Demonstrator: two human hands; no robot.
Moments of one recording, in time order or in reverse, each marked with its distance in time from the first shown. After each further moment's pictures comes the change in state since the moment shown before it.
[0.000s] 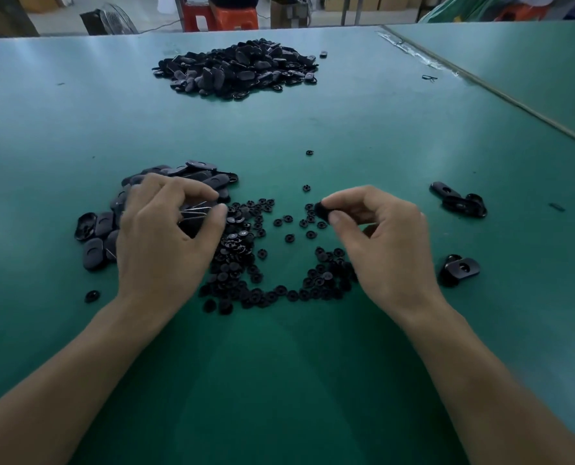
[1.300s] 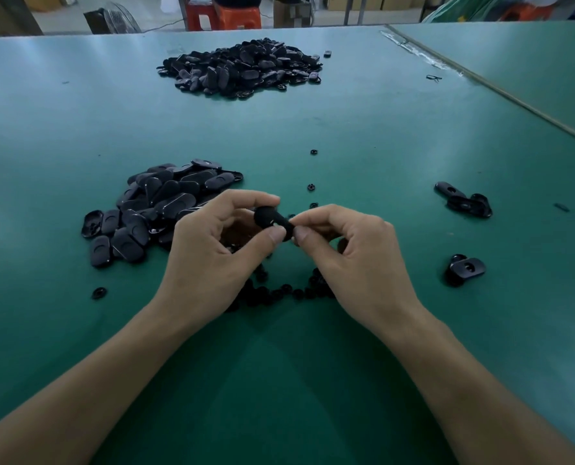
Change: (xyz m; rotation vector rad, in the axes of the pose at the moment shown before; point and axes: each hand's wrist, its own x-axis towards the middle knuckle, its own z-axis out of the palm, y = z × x) left_hand -0.014 0.029 0.006 -0.611 -0.273 -0.027; right_hand -0.014 -0.005 0.020 0.095 -0.156 -0.003
